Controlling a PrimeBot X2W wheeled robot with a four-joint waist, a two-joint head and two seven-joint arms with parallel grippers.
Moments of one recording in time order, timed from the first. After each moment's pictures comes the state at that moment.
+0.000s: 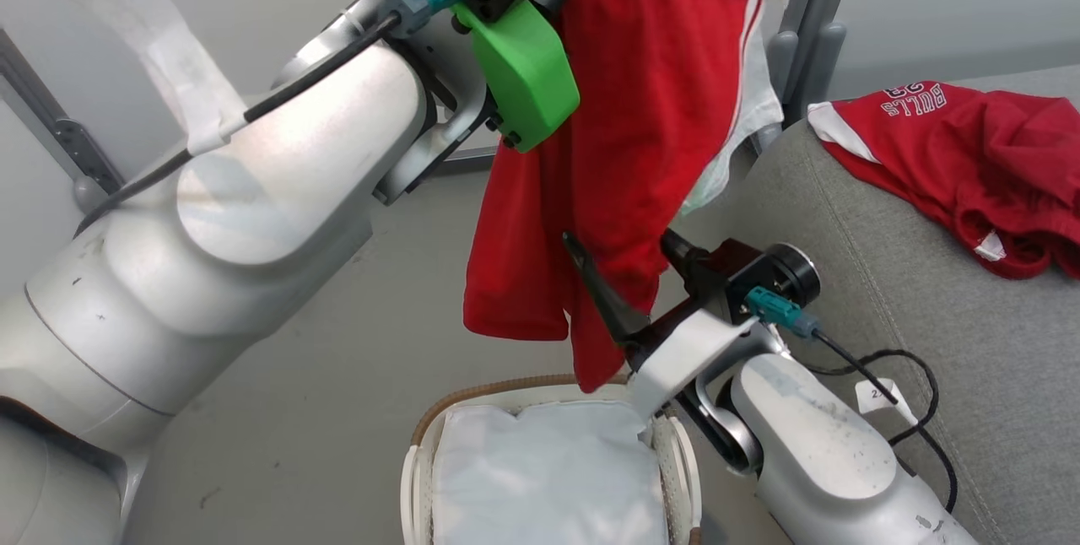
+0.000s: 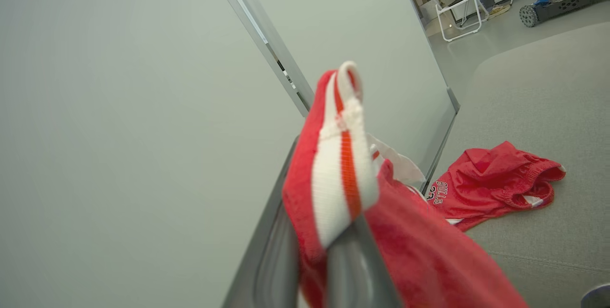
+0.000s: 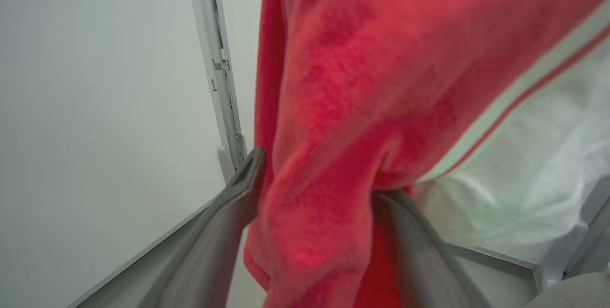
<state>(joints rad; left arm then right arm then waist) -1.30 0.30 -1.09 0.32 -0.67 -0.03 -0.05 -0.51 -0.05 0.55 0.41 0.32 0.13 -0.26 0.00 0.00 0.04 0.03</state>
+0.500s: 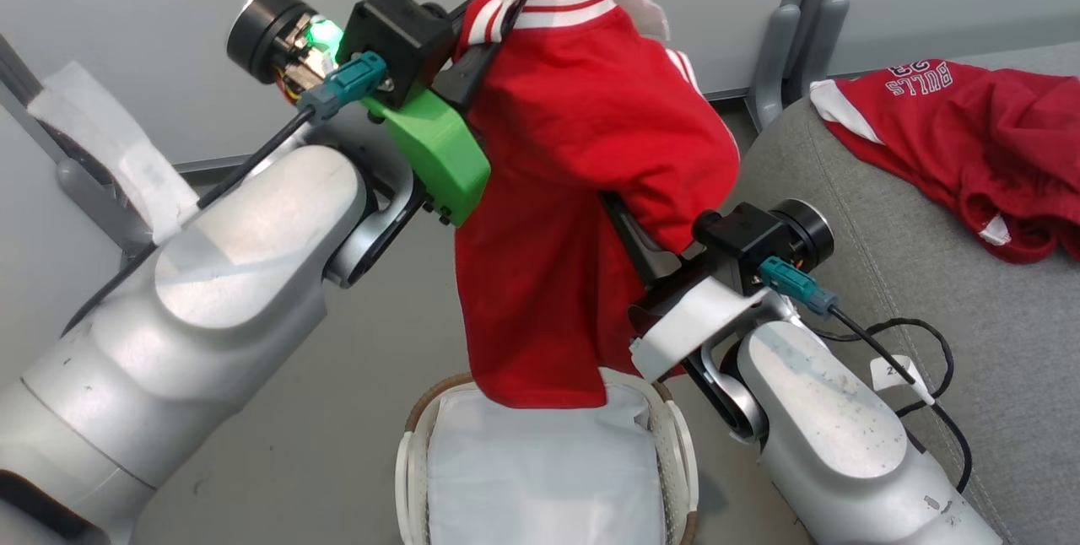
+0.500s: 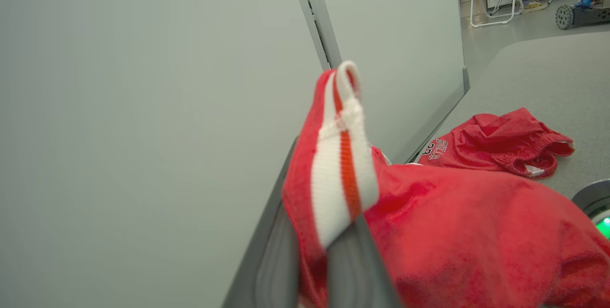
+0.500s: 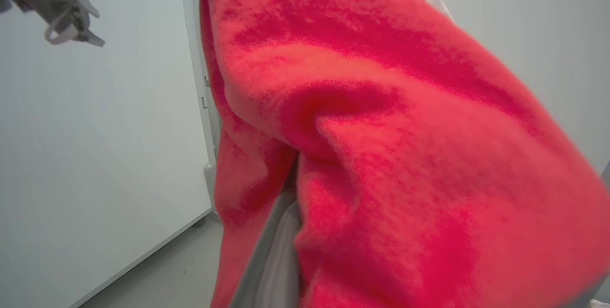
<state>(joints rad) -1.11 0.37 -1.08 0.35 -0.74 0.02 -0.12 -0.56 -0.05 0.51 0.37 0.27 0.13 -0.26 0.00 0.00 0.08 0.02</state>
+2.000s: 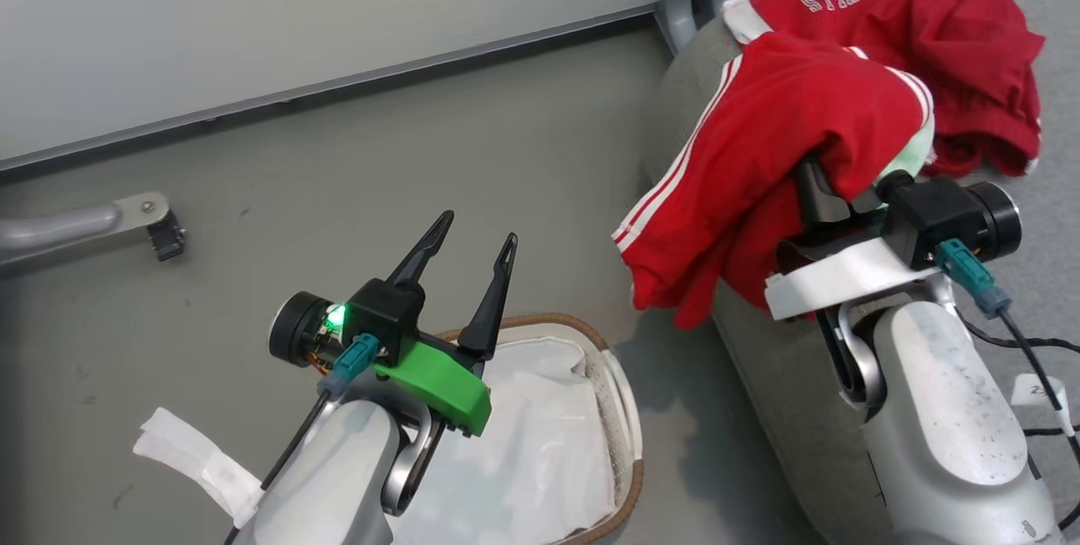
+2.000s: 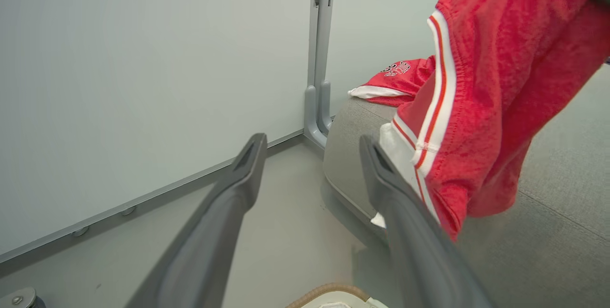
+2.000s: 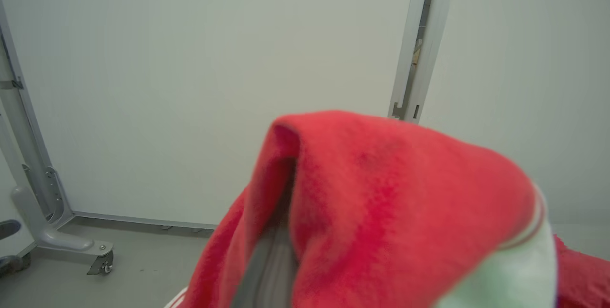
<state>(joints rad) -0.42 0.13 -0.56 0.40 -0.34 -0.07 -0.26 -0.45 -0.05 0.11 0.19 0.07 0.13 -0.26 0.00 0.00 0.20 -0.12</state>
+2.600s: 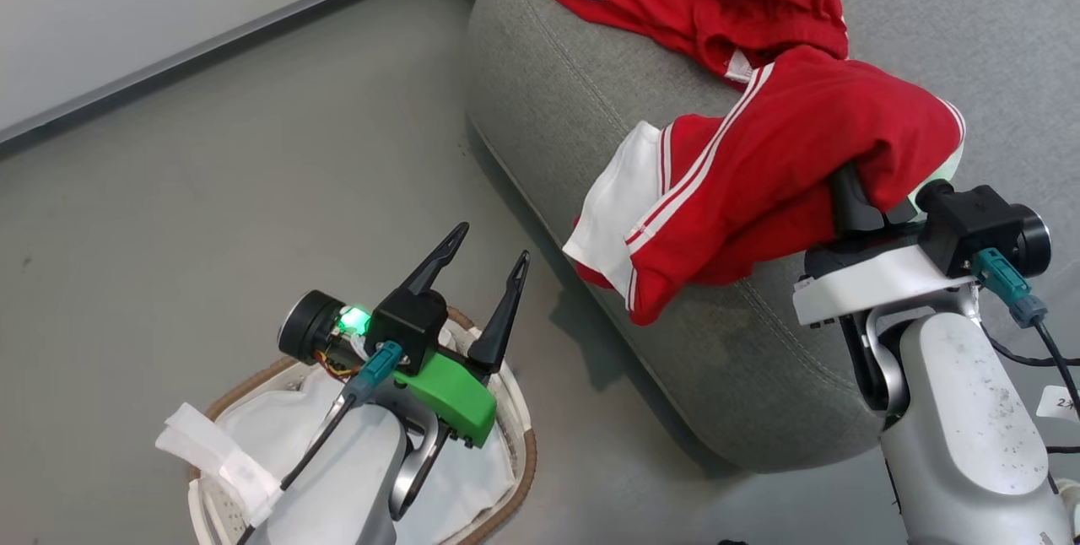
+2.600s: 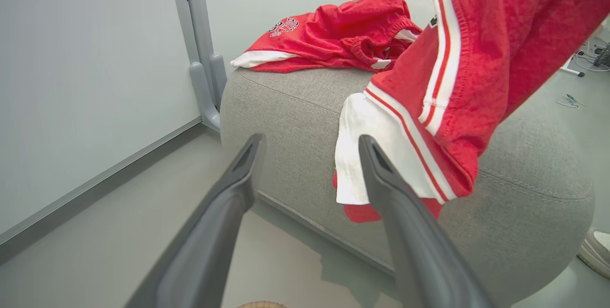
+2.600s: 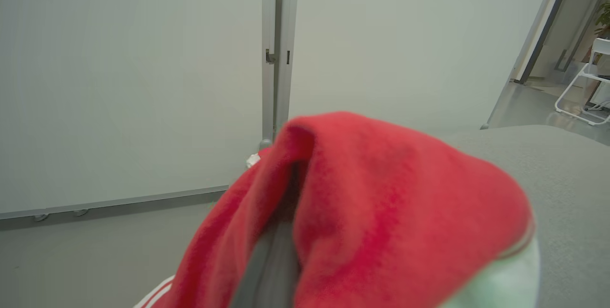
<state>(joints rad) -0.43 0.12 -0.56 0.44 -0.24 -0.12 -0.26 -0.41 -0.05 0.04 0.18 0.10 0.13 -0.26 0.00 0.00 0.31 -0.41</state>
